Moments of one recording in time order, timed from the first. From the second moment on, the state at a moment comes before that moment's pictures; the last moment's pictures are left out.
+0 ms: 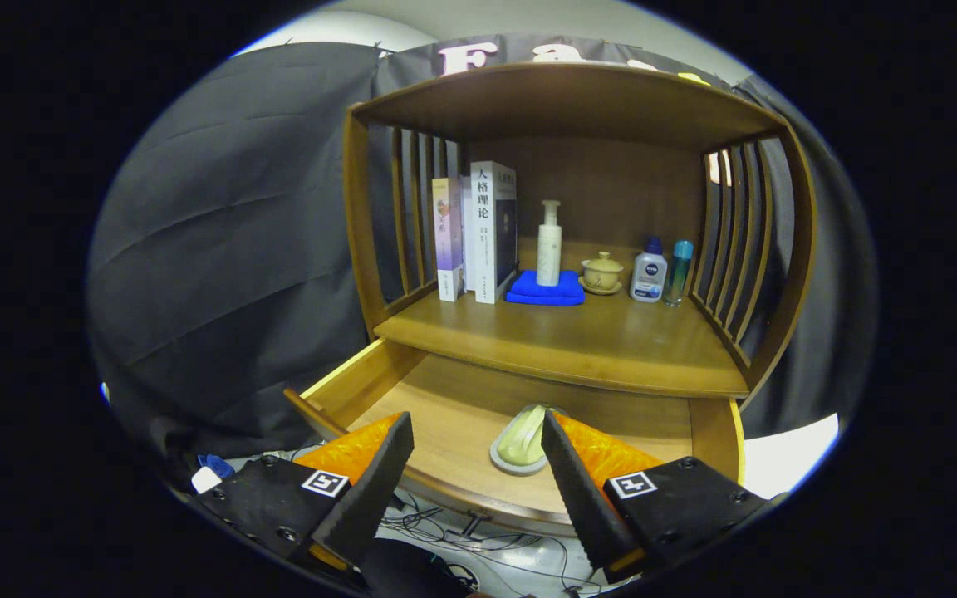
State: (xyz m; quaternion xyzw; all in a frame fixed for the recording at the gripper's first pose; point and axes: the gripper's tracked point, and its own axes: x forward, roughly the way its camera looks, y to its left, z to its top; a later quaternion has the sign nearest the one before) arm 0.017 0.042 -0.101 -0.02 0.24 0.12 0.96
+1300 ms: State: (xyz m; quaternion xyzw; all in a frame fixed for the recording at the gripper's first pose) arm 0.113 0.005 -0.246 0.02 0.49 0.01 0.87
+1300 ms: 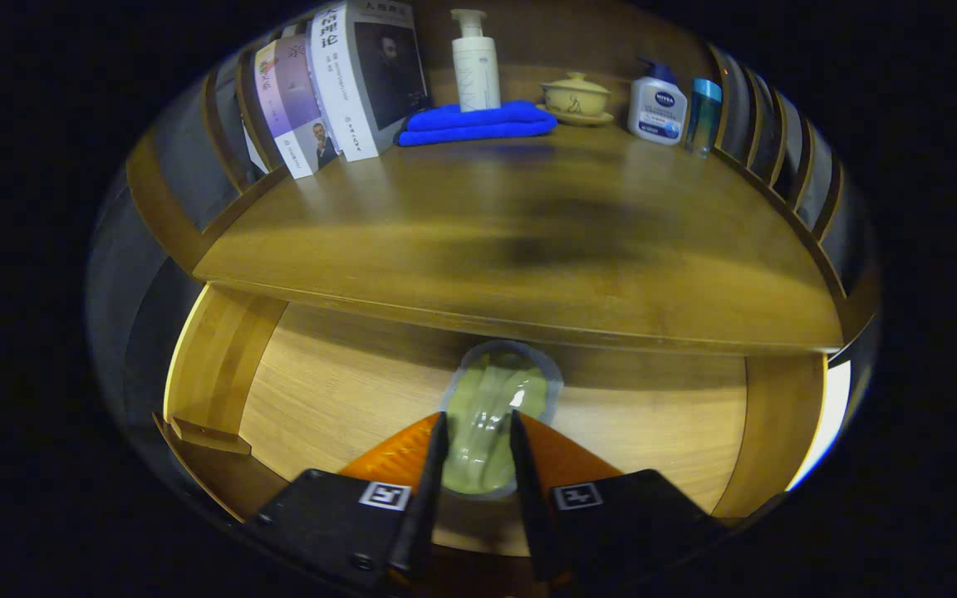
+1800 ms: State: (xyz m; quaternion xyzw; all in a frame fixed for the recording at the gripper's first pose) arm 0.088 0.006 -0.241 0.09 0.49 0.04 0.86
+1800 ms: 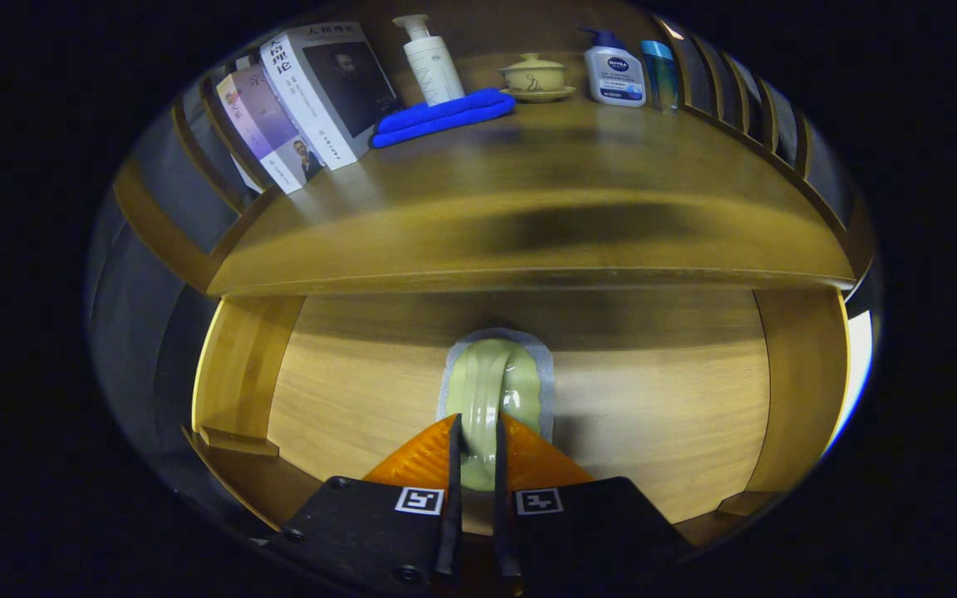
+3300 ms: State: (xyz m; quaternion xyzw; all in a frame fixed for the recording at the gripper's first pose) arm 0.086 -0.001 -0.085 0.07 0.34 0.13 0.93
